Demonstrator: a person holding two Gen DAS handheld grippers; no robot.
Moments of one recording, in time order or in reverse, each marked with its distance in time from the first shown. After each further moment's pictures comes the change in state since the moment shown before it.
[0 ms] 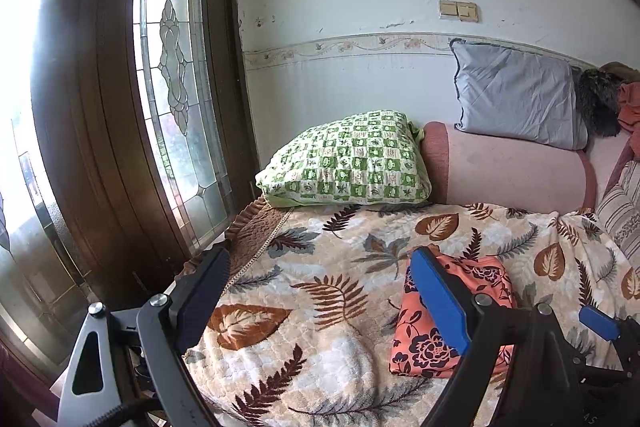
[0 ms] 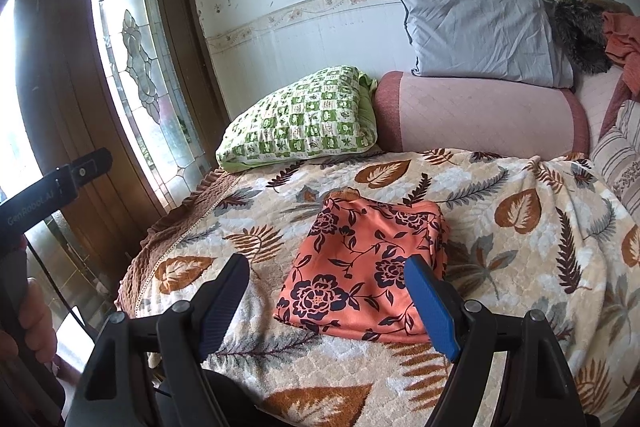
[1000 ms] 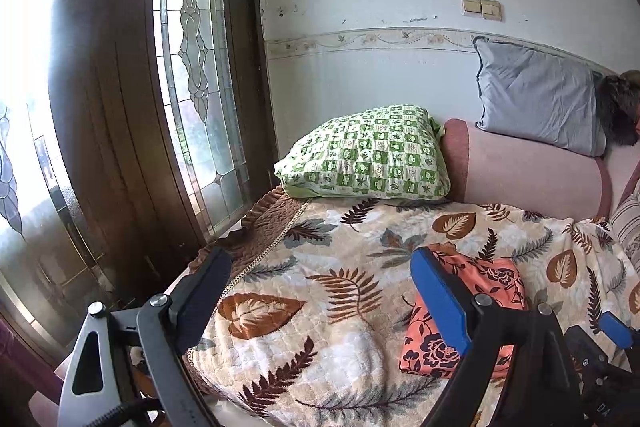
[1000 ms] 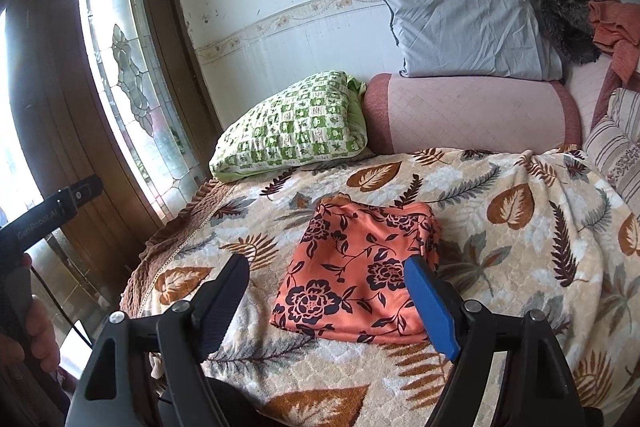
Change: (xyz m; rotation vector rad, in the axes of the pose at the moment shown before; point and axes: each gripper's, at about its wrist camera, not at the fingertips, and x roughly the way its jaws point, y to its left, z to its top) left arm 0.004 0.009 -0.001 -0.041 0.030 0.066; right arm -0.006 -0.011 0.002 0.048 -0.011 -0.012
